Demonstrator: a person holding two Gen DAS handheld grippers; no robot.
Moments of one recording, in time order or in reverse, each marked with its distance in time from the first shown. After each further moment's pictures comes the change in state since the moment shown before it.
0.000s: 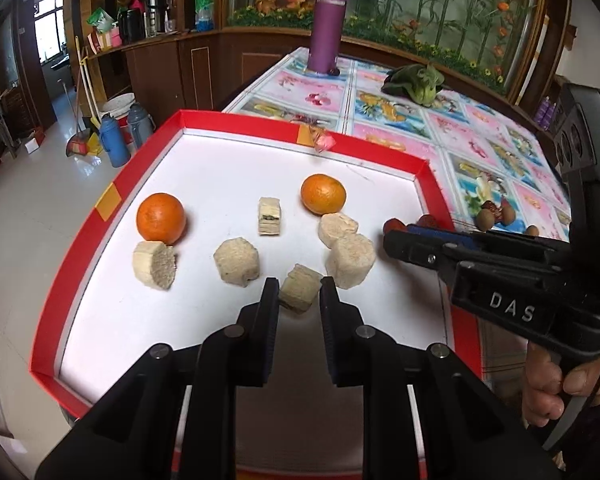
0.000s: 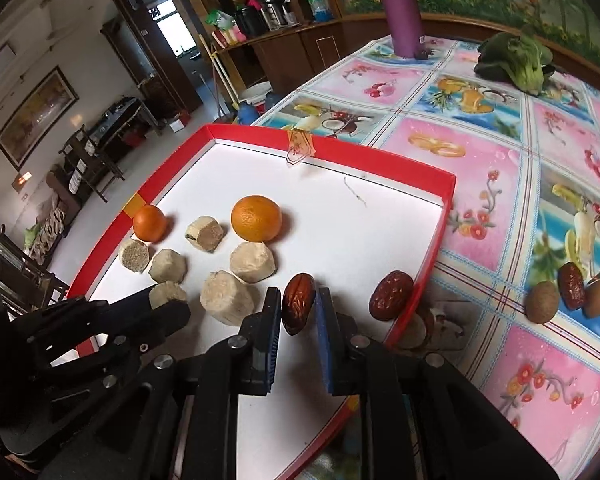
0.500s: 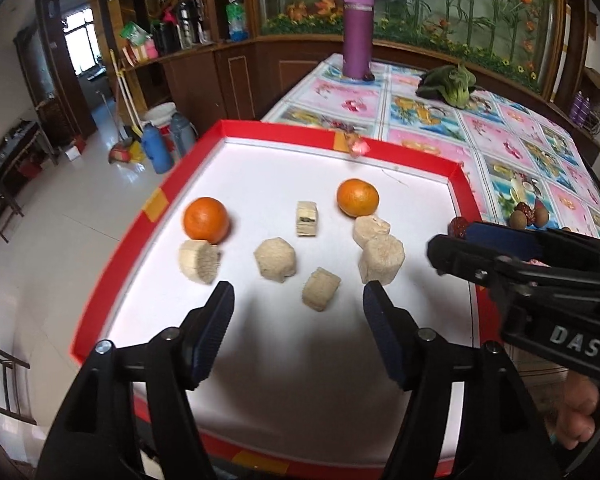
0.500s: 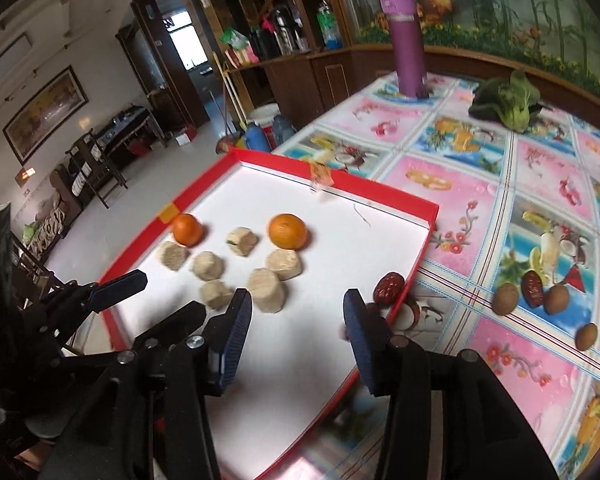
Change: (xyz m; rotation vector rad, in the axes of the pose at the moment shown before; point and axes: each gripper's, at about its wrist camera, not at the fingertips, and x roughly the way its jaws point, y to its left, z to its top) left arm -0.019 -0.004 -0.005 -0.003 -0.037 0.179; right arm -0.056 0.027 -0.014 -0.065 -0.105 -0.007
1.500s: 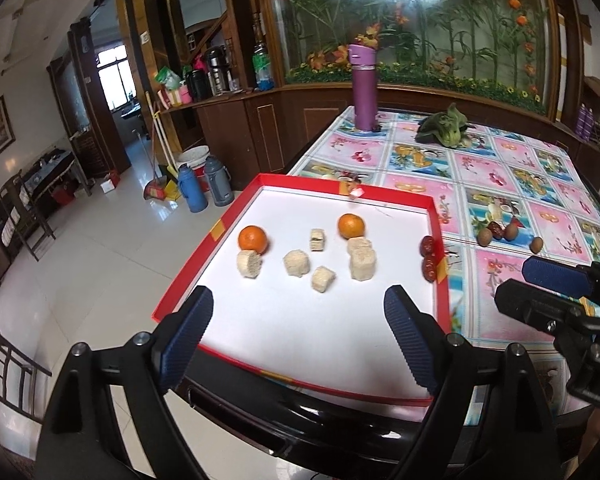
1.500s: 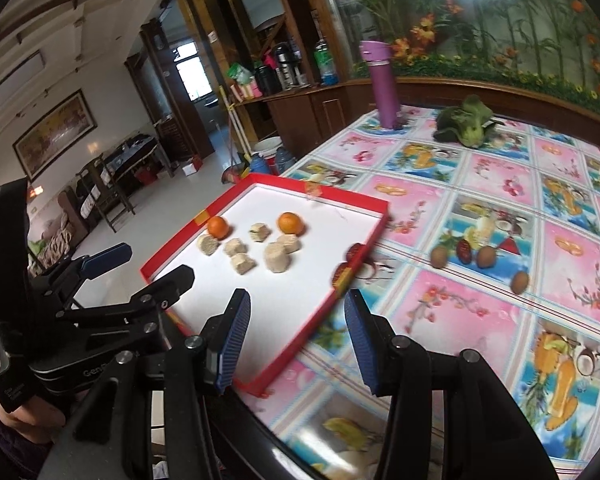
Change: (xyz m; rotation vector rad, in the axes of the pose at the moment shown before) left arm -0.090 -0.025 -0.020 0.015 -0.161 0.113; right arm -0.090 -0.021 -0.044 0.043 -0.115 -0.011
